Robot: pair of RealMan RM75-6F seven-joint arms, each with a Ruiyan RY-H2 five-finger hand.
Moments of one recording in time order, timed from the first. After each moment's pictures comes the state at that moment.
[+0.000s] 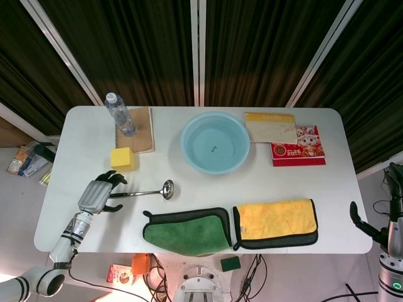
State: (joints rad) left arm -0.40 -1.52 -0.04 -1.30 1.42 1.10 -0.03; right arm 0.07 -1.28 0.16 -1.46 -1.76 1.97 0.41
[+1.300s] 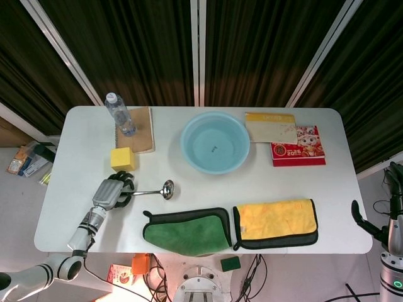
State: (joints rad) left arm -0.46 -1.69 -0.04 -1.06 1.36 0.95 -0.08; right arm 0.07 -1.29 0.16 -1.43 -1.73 1.96 0.40
